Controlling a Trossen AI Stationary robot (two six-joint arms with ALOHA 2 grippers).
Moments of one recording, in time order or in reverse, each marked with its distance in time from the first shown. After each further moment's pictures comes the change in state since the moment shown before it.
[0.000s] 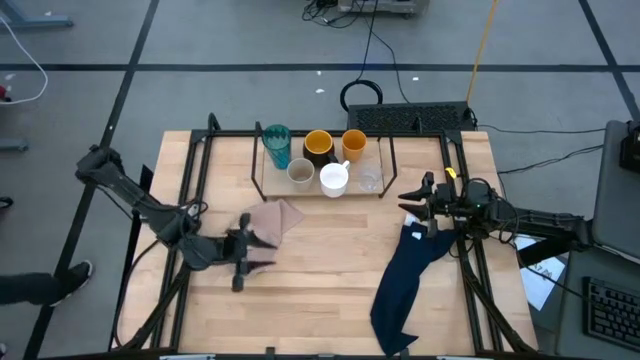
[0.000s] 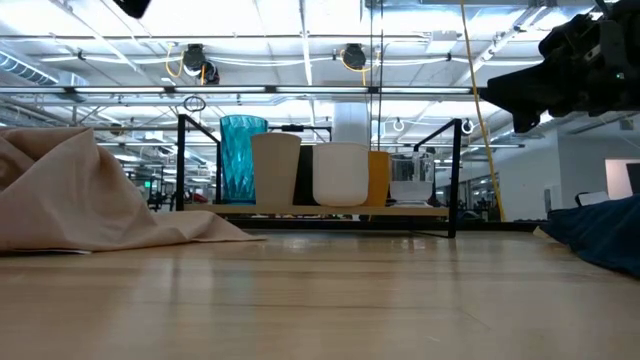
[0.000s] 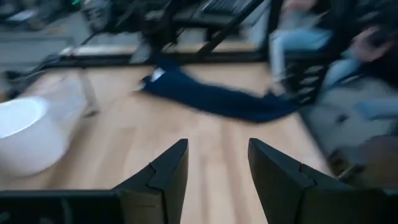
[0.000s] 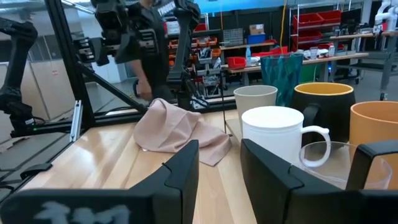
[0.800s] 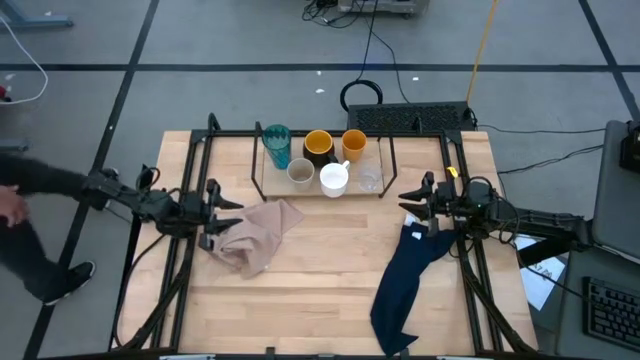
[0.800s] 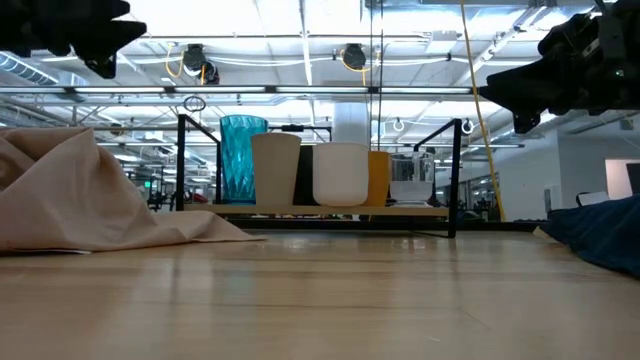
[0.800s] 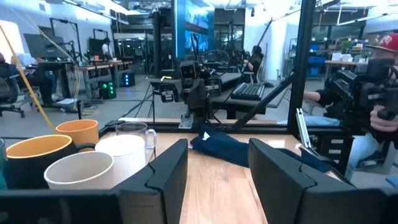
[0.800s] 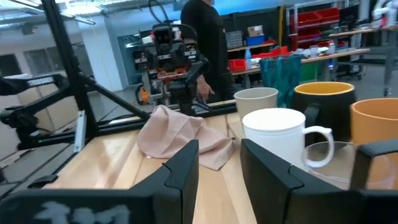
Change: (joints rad) left arm 0.235 -0.908 -0.554 0.140 0.150 0.249; right arm 0.000 0.000 0.000 0.018 0.006 0.053
